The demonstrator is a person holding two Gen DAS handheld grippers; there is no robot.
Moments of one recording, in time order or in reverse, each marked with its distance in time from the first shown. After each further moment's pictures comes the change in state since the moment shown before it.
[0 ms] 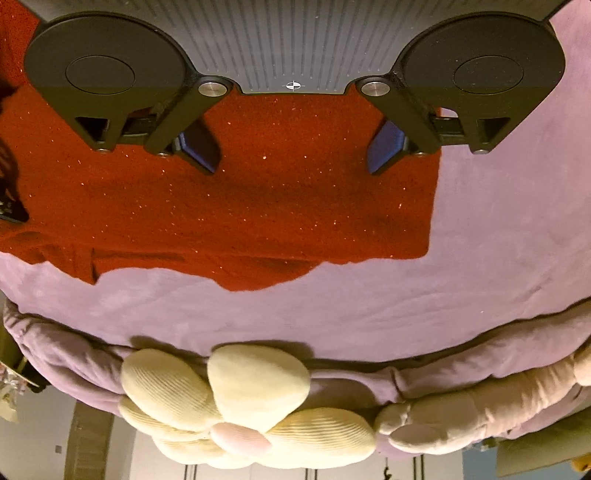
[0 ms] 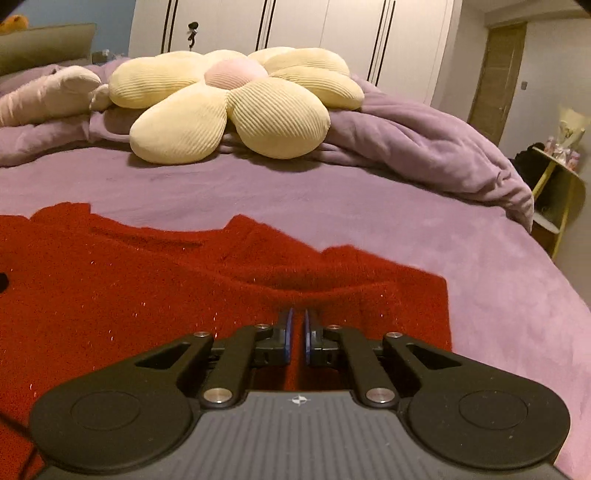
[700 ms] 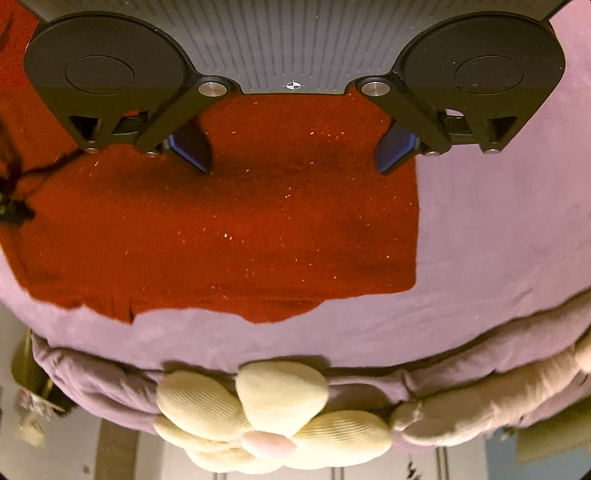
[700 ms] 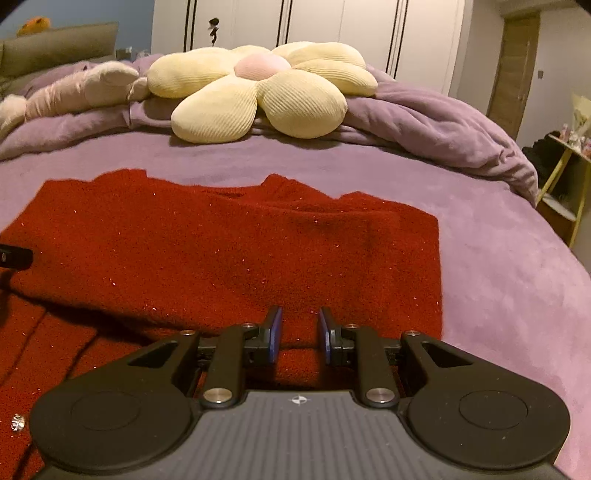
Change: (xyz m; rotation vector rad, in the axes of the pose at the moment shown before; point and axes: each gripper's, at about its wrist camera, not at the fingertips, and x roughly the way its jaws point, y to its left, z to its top) left arm -0.044 0.003 -0.036 0.102 0.011 -0.031; right arm -0.059 -0.002 -0.045 -0.007 0.031 0.091
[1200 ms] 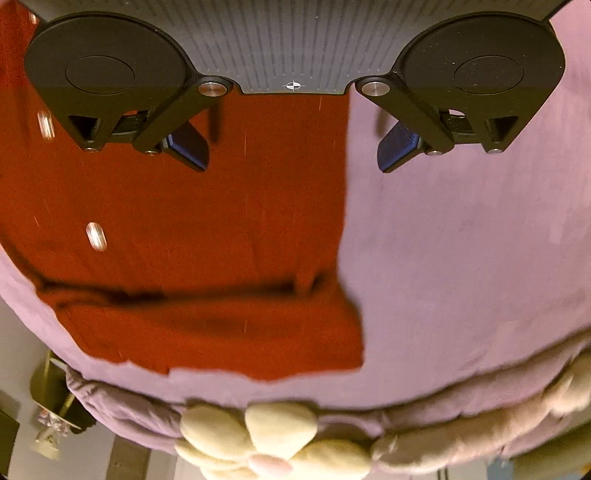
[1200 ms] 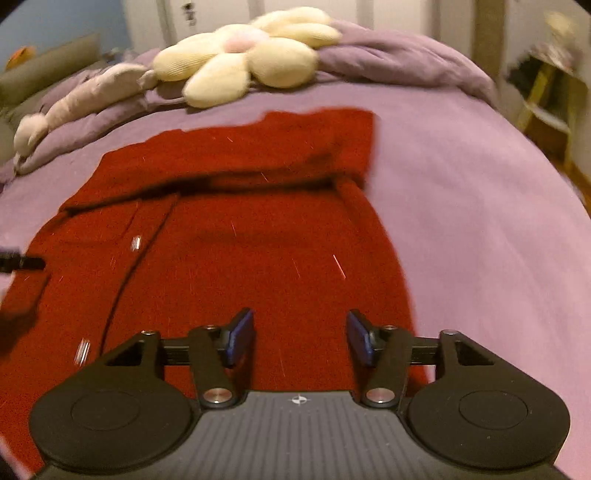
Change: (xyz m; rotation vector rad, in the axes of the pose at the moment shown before) left arm -0.126 0.043 -0.106 -0.022 0.116 -0.066; right arm -0.171 -0.040 -0.110 0.227 0.168 0.093
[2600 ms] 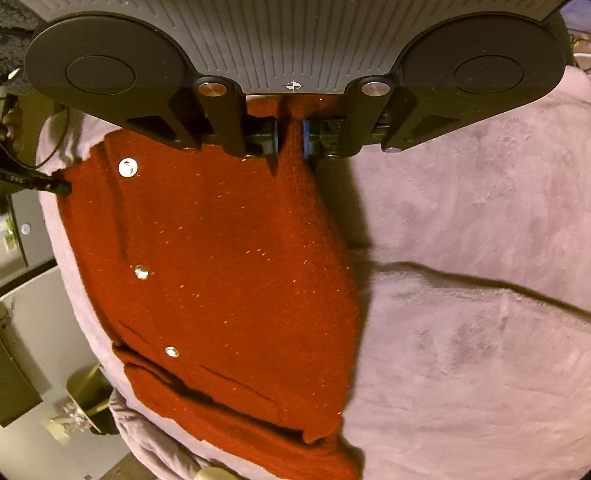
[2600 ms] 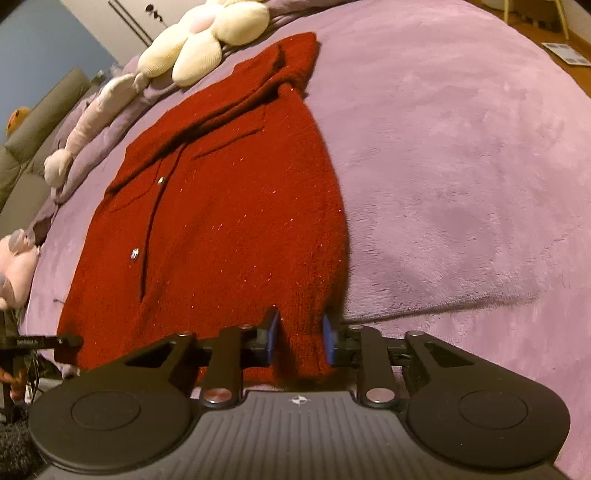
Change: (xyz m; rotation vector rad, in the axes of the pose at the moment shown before) left arm -0.044 0.039 -0.084 -0.204 0.263 -0.350; right arm -0.060 -0.078 -0.067 0.245 0.199 0.232
